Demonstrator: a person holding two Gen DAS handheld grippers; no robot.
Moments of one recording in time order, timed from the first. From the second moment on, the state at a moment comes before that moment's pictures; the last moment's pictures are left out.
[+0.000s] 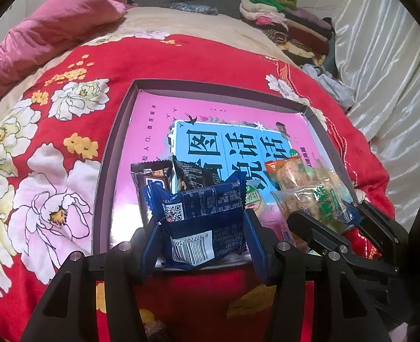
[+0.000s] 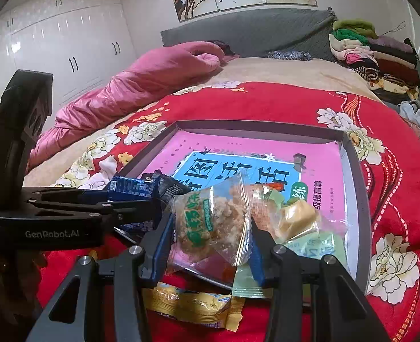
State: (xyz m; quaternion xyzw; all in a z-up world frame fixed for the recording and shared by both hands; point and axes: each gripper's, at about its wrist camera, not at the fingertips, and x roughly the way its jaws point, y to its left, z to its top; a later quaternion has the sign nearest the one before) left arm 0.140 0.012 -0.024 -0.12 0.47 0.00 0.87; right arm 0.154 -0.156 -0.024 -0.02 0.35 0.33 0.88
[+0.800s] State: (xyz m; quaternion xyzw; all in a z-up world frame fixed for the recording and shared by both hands) left arm 0.127 0.026 -0.003 -0.14 0.45 -0.01 0.88; right arm 0.141 -0.175 0.001 -0.01 0.31 0.32 0.90
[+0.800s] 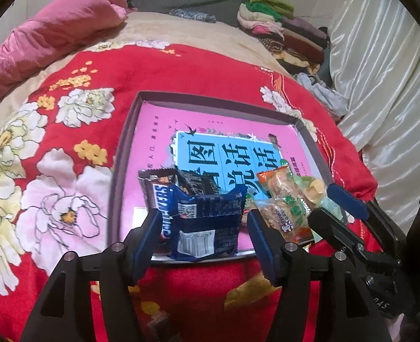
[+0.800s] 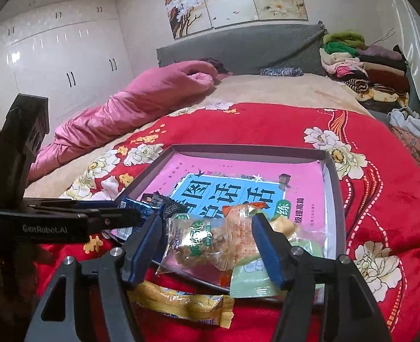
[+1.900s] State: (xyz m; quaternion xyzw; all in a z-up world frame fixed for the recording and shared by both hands) left arm 0.054 0.049 -0.020 -0.15 0.50 0.00 0.85; right arm 0.095 -0.186 -0.010 -0.01 0.37 0.32 0.87
